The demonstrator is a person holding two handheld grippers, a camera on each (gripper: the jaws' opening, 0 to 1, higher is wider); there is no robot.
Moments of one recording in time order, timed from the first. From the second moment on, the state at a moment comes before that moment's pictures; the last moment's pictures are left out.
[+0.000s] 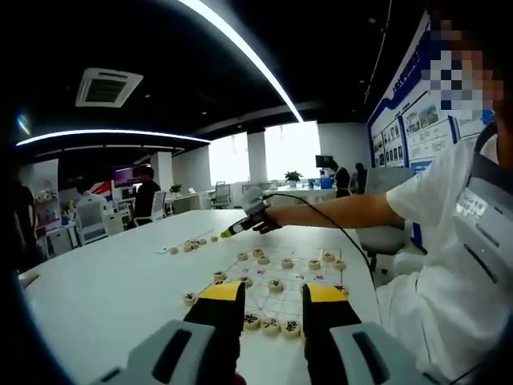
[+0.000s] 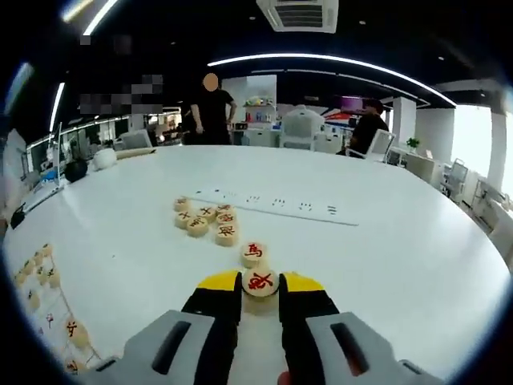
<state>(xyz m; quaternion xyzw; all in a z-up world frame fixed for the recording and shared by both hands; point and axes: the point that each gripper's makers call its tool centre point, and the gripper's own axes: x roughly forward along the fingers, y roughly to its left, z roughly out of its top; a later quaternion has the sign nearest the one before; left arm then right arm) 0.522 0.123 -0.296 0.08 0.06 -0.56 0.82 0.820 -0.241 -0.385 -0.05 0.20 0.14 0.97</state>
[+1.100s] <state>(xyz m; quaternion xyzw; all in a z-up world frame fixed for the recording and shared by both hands) 0.523 0.118 -0.298 0.09 0.07 -0.56 0.82 0.679 -0.193 -0.372 -0.06 0.19 0.28 0.94</state>
